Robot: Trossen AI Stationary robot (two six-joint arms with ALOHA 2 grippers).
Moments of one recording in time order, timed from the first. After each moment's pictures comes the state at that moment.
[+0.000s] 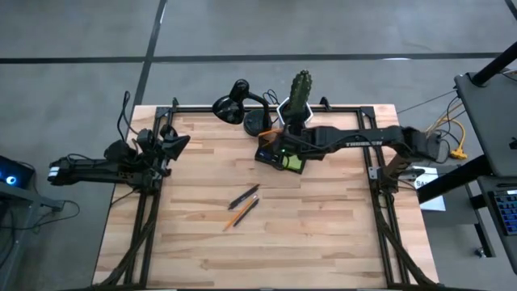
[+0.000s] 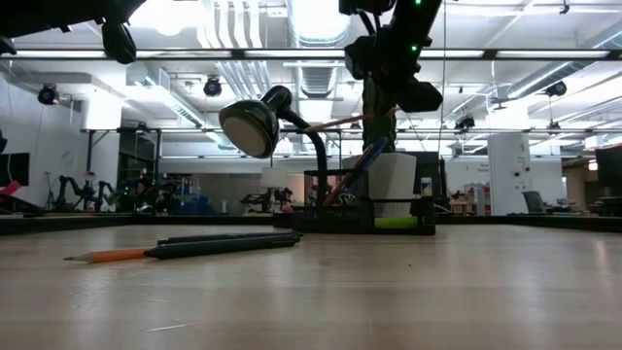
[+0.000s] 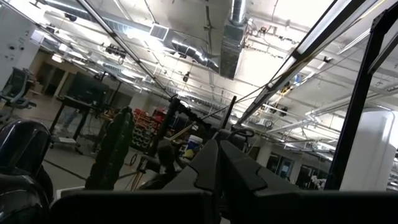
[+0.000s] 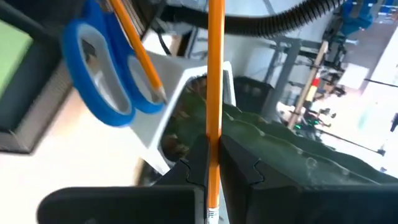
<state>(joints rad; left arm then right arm) 0.02 0.35 0.25 0.53 -0.24 -0.31 -0.09 1.70 1.42 -0.90 0.87 -0.65</state>
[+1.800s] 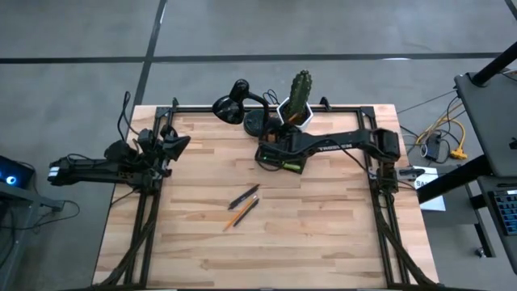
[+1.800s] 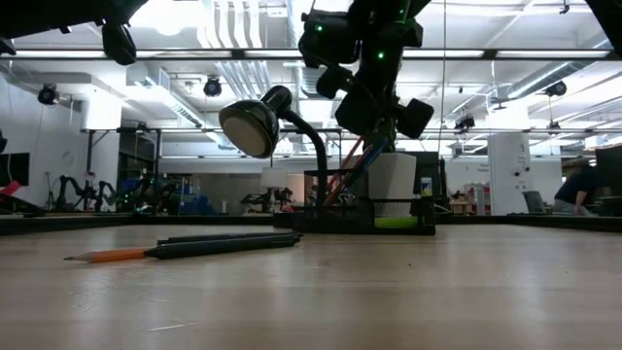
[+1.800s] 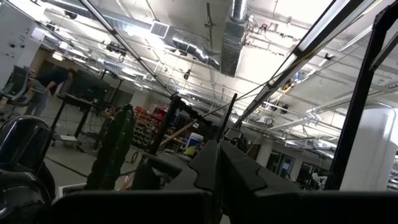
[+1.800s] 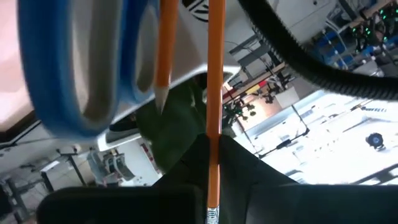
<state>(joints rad) 0.02 0.34 0.25 0.51 -0.24 -0.31 -0.10 1.95 1.52 -0.92 1.16 -1.17</state>
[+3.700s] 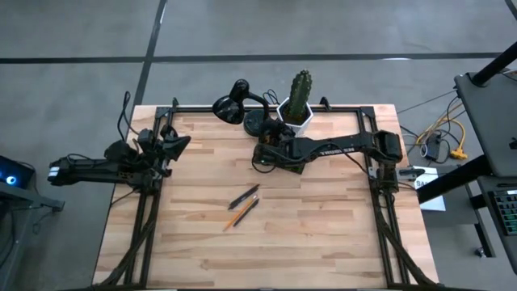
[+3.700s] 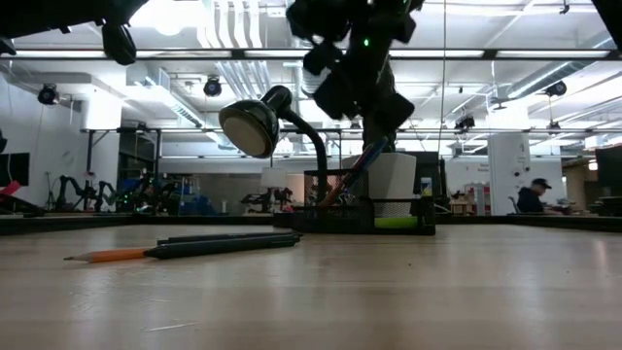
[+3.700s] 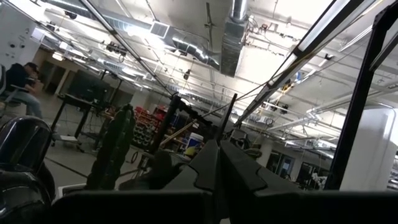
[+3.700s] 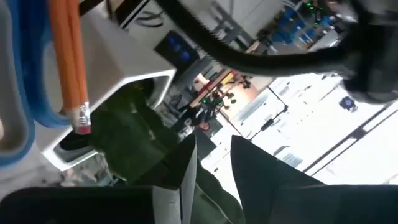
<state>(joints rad) 0.02 0.34 0.25 0.51 -0.24 -0.31 -0.05 1.93 1.52 -0.68 1.23 -1.22</state>
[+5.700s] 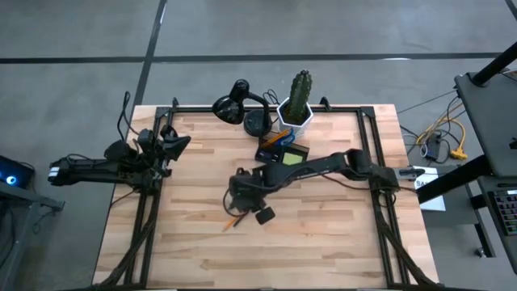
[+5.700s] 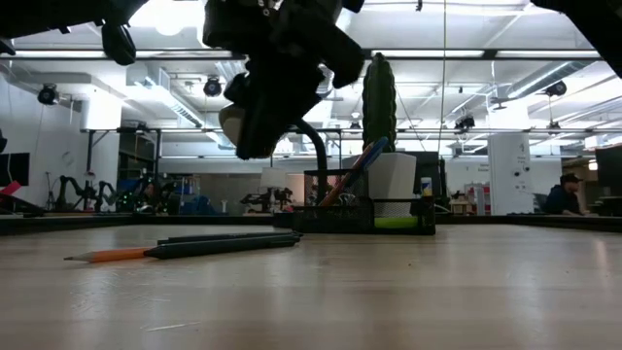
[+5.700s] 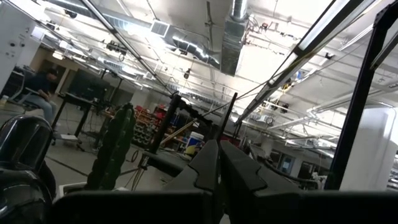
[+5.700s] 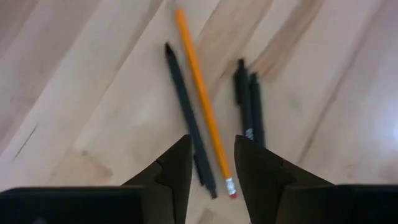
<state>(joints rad) 0.02 0.34 0.26 0.50 -0.23 -0.31 0.13 2.26 2.00 -0.91 -0.10 -0.38</state>
